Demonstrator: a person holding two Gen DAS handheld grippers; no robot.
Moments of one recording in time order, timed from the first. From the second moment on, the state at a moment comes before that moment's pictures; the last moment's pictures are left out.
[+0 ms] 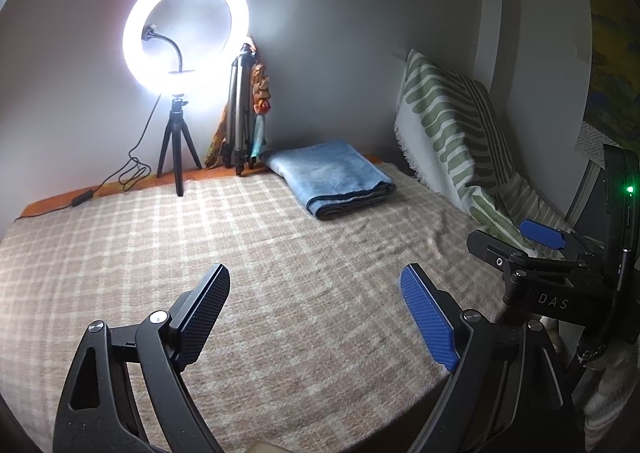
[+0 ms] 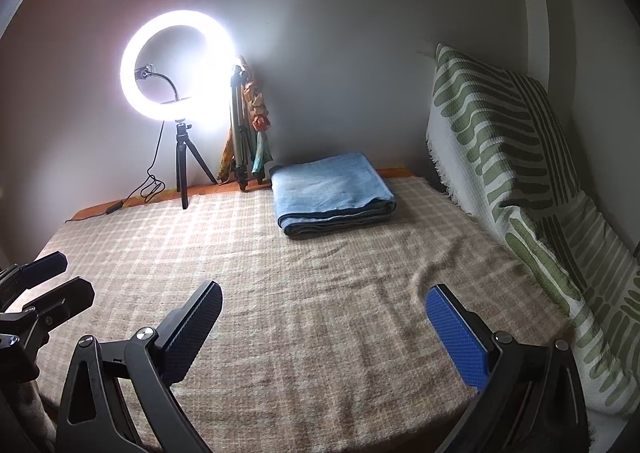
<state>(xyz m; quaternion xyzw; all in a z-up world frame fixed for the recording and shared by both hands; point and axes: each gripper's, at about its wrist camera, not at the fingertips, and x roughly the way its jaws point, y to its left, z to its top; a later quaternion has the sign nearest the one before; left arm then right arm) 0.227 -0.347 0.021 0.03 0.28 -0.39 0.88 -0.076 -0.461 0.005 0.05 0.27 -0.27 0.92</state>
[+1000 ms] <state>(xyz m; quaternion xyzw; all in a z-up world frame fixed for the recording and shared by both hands) 0.224 -0.337 0.034 0.03 0.27 -0.36 0.89 -0.077 -0.449 0.013 0.05 0.27 -0.26 0.93</state>
